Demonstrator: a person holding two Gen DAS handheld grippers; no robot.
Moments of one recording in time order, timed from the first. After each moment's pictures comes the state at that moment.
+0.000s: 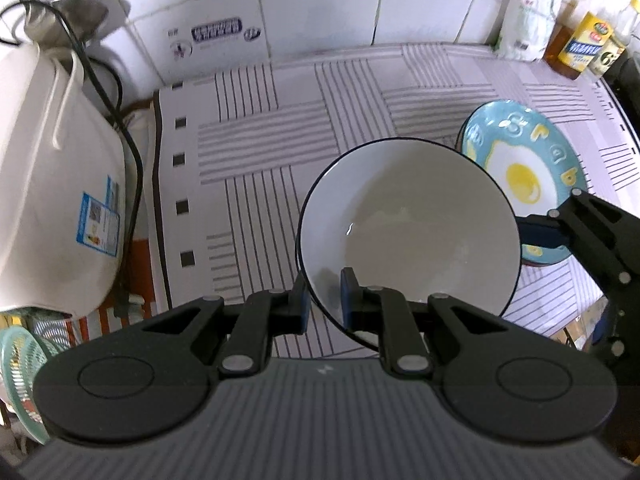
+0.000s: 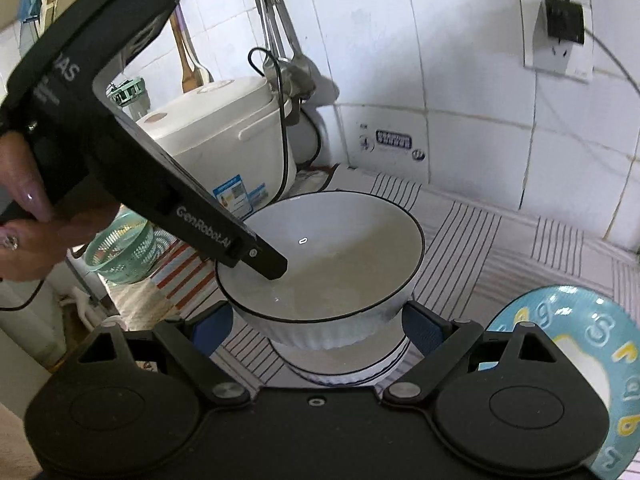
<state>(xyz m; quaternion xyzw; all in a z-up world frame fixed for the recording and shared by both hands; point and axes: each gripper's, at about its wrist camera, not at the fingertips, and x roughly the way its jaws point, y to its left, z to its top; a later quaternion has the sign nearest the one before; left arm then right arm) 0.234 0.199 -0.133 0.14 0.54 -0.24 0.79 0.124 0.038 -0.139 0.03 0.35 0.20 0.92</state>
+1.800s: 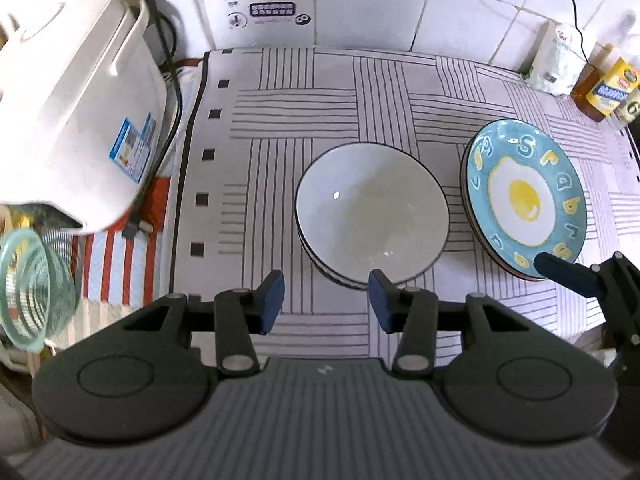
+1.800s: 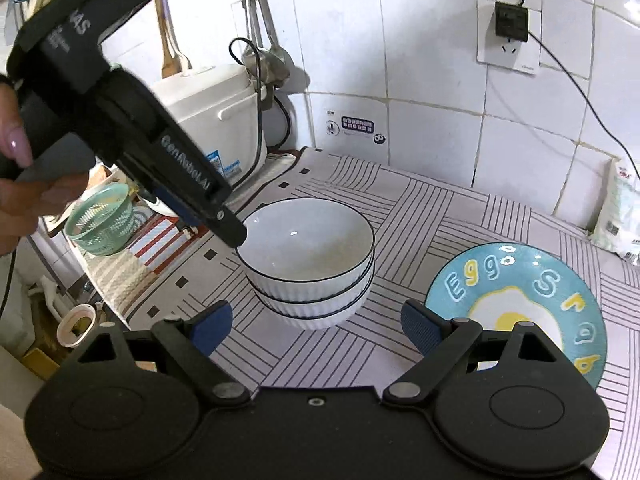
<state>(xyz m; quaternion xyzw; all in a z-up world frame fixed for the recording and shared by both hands) 0.190 0.204 -0.111 0.06 0.55 -0.16 0.82 0.064 0.026 -0.135 0.00 0.35 0.14 0.93</state>
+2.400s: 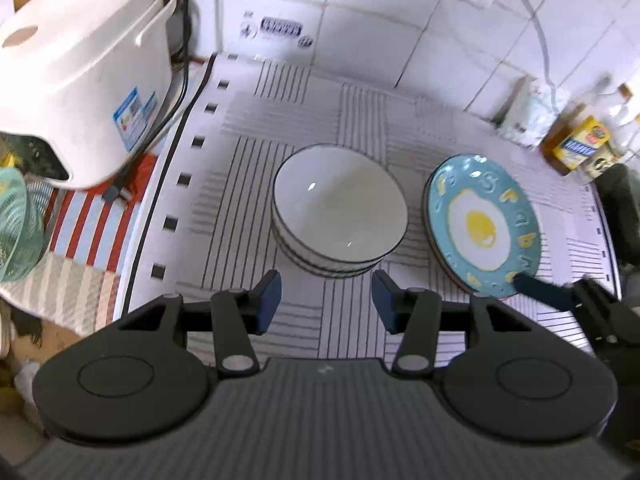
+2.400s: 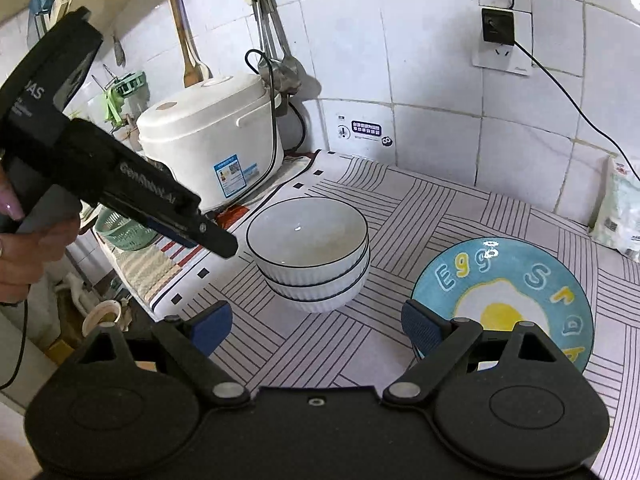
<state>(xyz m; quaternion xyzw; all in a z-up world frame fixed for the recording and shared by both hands) 0.143 0.224 -0.105 -0.04 0.50 -0.17 0.85 0.042 -0.003 -0.124 0.01 0.34 0.18 0.92</state>
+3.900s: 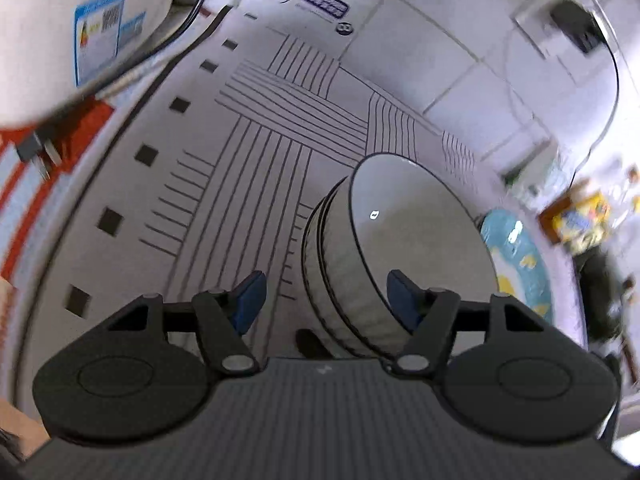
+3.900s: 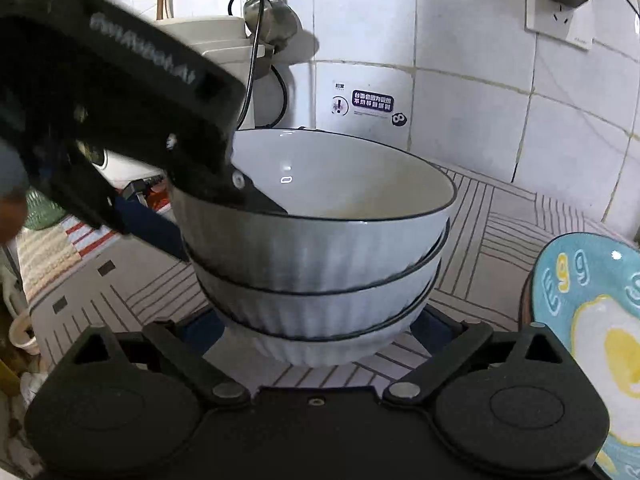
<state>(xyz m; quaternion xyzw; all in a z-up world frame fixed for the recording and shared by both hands) 0.214 0.249 -0.223 -0.21 0.48 -0.20 0.83 0.138 0.074 -0.250 -0.04 0.29 0.12 0.95</state>
